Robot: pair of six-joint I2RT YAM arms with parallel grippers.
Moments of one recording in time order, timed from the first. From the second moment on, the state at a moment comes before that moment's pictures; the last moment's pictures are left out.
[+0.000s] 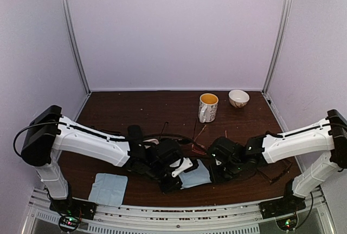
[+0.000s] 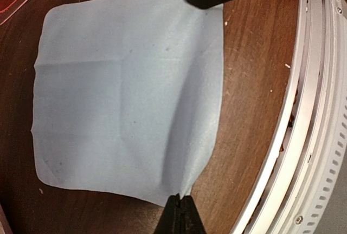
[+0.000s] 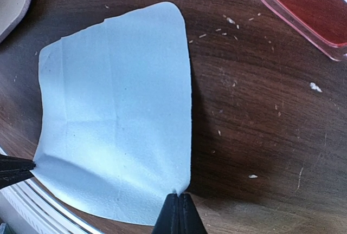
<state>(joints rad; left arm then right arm) -1.26 1.80 1.09 -0.35 0.15 -0.16 1.09 1.46 0.75 -0.44 0.04 0.87</state>
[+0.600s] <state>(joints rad) -1.24 1.81 1.12 -0.37 0.17 -0.21 1.09 1.53 0.85 -0.56 0.09 0.86</state>
